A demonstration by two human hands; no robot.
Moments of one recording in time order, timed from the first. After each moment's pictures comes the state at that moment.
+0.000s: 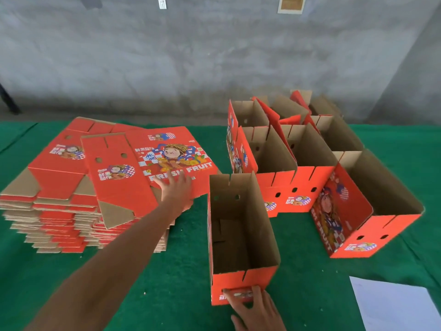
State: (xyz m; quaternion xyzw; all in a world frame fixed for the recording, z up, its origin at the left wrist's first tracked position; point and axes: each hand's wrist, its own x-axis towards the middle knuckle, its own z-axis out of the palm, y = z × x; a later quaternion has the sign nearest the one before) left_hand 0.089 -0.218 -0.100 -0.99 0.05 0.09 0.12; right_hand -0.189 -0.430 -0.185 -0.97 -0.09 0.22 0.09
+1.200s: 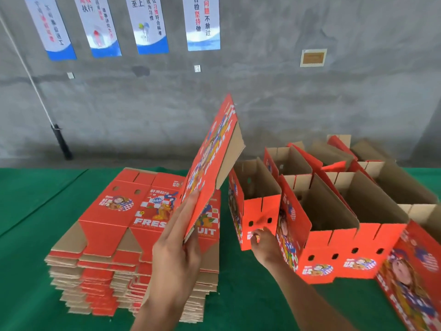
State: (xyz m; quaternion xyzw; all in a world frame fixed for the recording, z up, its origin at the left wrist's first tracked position) left_hand -0.009 -0.136 0.006 -0.81 0.16 -0.37 -0.42; right_hand 0.144 -0.358 -0.156 -0.93 0.05 -0.01 0.38
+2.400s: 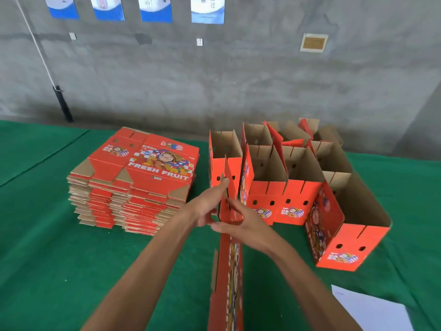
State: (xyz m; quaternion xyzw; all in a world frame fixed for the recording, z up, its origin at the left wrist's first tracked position) left_hand -0.106 -0.302 0.043 -0.72 -0.08 0.25 -0.65; right_hand -0.147 -0.455 0.009 -0.84 -0.14 0.13 0.51
